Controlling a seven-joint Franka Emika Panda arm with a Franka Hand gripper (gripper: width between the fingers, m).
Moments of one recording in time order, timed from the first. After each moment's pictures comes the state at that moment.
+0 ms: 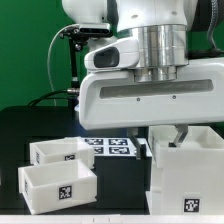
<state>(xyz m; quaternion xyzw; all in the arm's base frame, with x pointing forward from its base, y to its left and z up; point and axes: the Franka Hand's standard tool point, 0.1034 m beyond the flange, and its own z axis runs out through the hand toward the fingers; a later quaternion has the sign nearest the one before) 0.636 0.037 0.100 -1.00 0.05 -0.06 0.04</state>
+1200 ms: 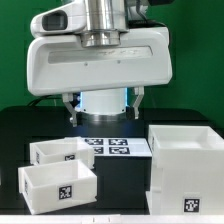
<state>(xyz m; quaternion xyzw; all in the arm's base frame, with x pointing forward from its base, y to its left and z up) 0.592 -0.035 0.135 -0.99 -0.09 -0.08 0.04</state>
